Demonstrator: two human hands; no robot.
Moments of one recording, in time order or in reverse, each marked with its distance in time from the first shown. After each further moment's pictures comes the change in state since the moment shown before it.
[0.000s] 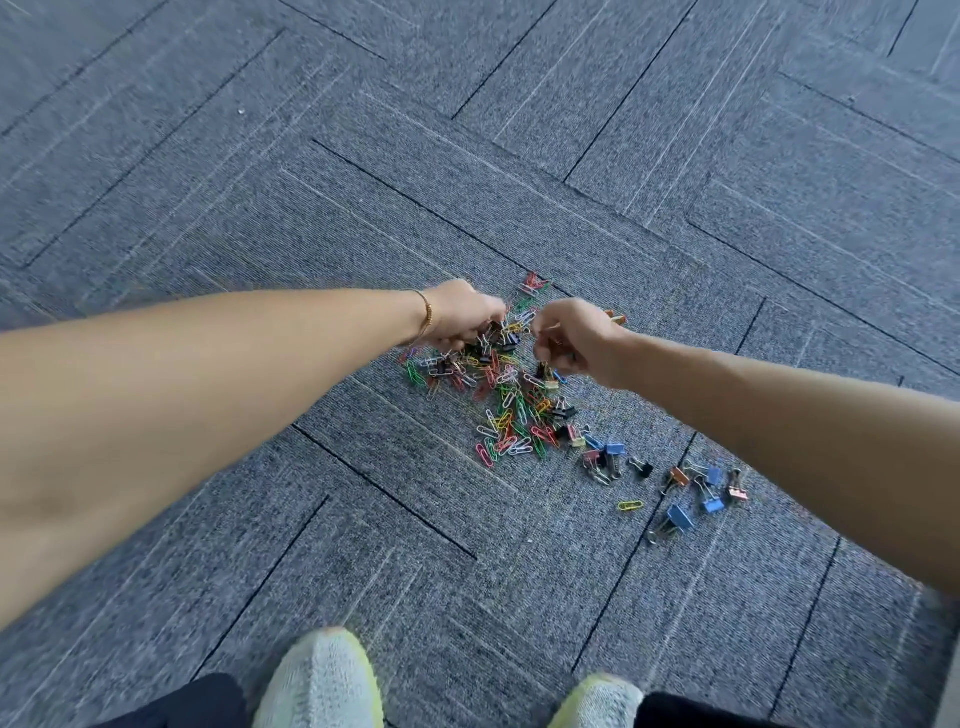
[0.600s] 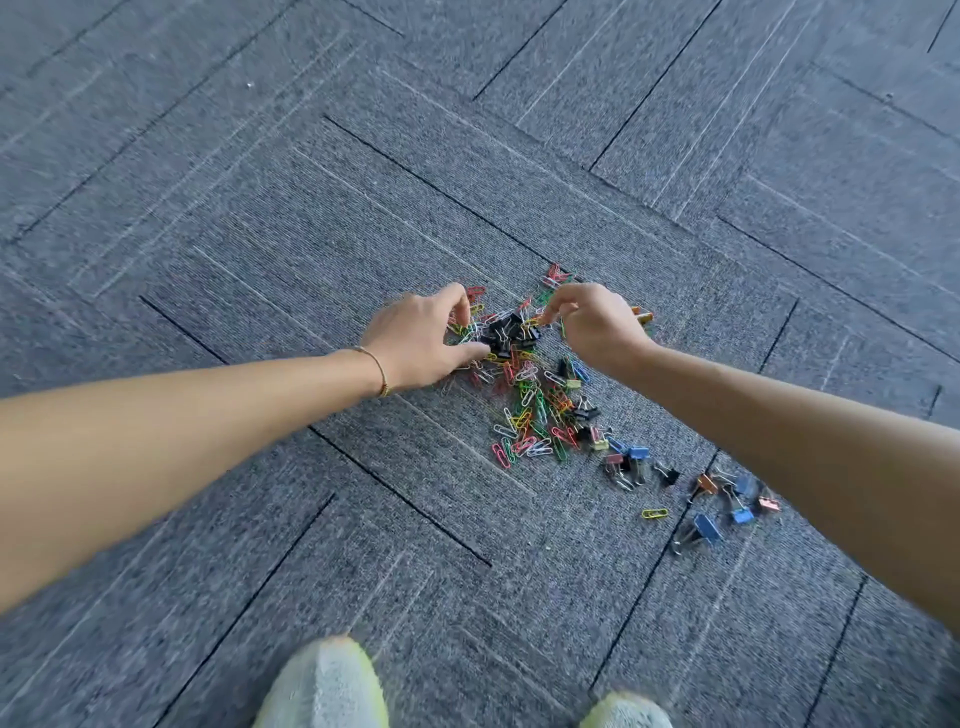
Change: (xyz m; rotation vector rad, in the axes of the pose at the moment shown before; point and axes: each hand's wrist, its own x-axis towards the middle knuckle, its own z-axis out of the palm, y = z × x) left_hand -0.007 -0.085 0.001 0.589 0.519 0.463; right_hand 0.018 0.004 0.012 -0.584 0.365 -0.208
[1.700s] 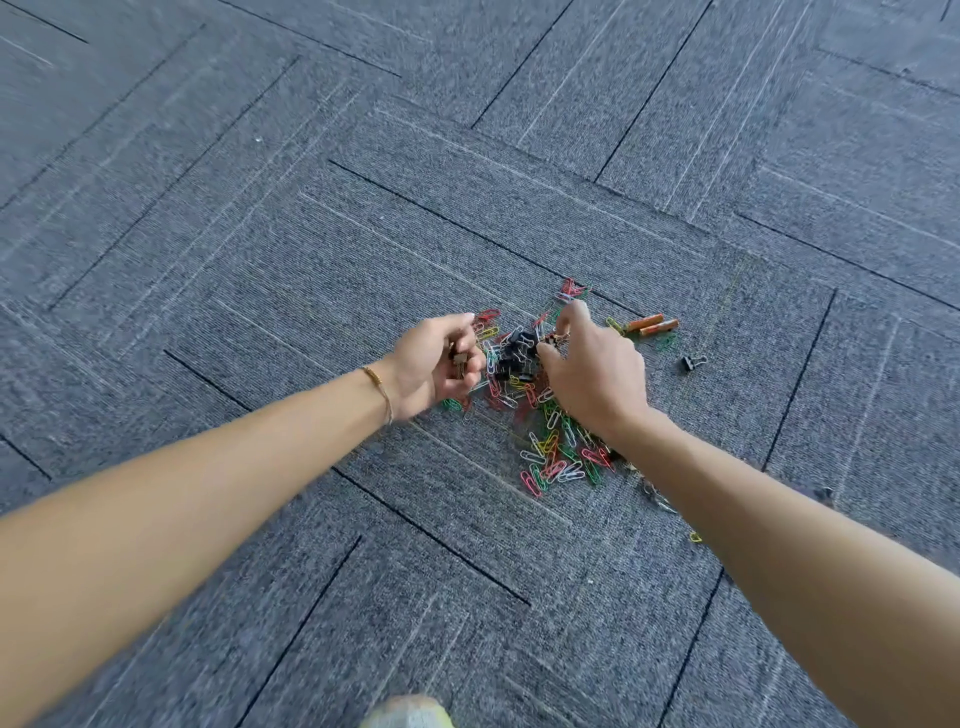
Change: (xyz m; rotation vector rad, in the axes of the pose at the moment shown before) left_hand 0.004 0.008 -0.012 -1.448 -0.322 -0.584; right_hand -0.014 0.001 0.053 -0.213 0.384 -0.120
